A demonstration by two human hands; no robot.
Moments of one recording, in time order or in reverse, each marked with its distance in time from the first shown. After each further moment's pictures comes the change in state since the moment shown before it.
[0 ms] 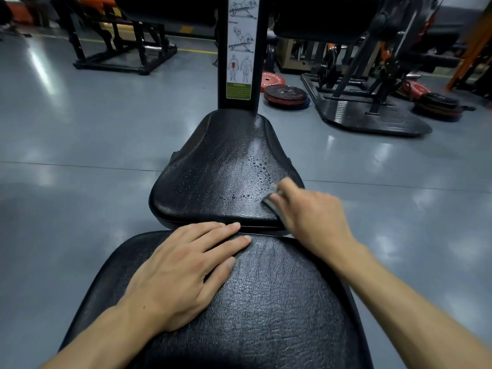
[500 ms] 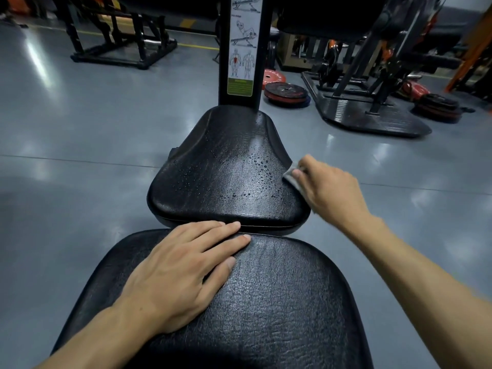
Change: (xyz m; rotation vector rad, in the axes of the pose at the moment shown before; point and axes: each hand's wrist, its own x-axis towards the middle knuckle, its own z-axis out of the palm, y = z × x) left_hand 0.001 -0.001 0.001 0.003 0.010 0.002; right_hand 0.032 0.042 -0.005 0.044 -0.142 0.111
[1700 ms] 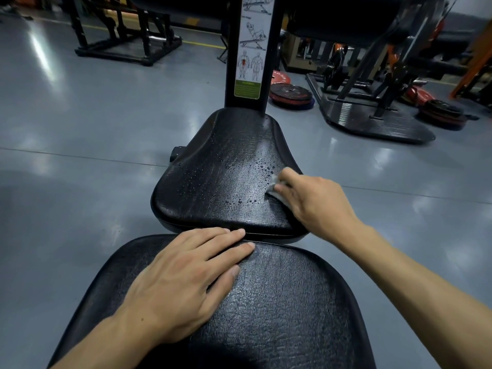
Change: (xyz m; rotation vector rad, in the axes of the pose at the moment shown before) left_hand 0.001 -0.002 0.002 -0.034 0.026 0.012; right_hand 0.004 -0.027 0.002 0.087 -0.080 -0.185
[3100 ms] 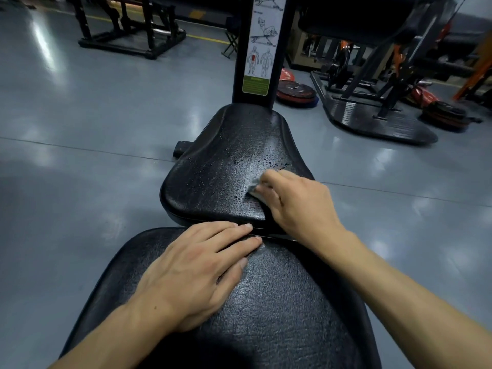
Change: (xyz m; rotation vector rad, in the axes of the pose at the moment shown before) left_hand -0.002 -0.001 0.003 -0.004 0.054 0.004; right_hand 0.003 -0.048 0.012 -0.089 0.114 -0.044
